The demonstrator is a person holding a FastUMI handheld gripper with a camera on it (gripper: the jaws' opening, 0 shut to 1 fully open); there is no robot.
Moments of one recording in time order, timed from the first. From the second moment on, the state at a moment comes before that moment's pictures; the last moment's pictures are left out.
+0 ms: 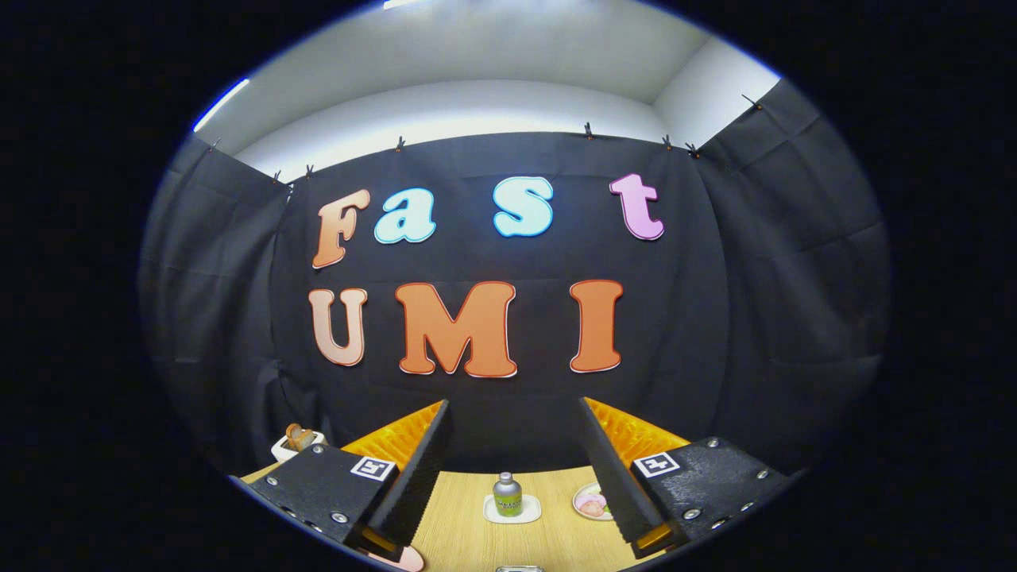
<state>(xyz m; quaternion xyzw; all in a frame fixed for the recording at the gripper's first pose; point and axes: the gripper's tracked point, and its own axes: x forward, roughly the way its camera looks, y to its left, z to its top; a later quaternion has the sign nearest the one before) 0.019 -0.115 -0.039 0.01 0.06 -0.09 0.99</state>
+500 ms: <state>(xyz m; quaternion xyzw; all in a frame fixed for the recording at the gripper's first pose) 0.013 -0.124 -0.008 0.00 0.01 -0.12 0.99</state>
